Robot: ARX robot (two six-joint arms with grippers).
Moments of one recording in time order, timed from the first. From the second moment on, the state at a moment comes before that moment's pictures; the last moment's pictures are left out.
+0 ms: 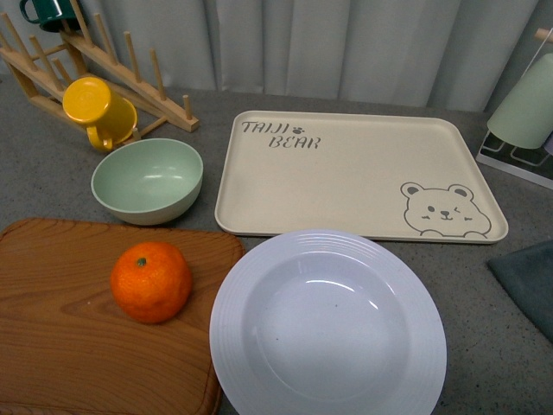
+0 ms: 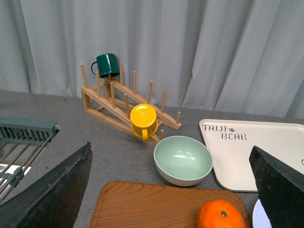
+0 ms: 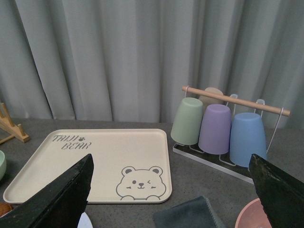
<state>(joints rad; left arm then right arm) 0.00 0.00 0.02 0.00 0.00 -0.01 0.00 0.00 0.01 0.00 0.00 0.00</state>
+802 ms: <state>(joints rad) 0.00 0.00 0.02 0.00 0.00 -0.01 0.00 0.00 0.01 0.00 0.00 0.00</state>
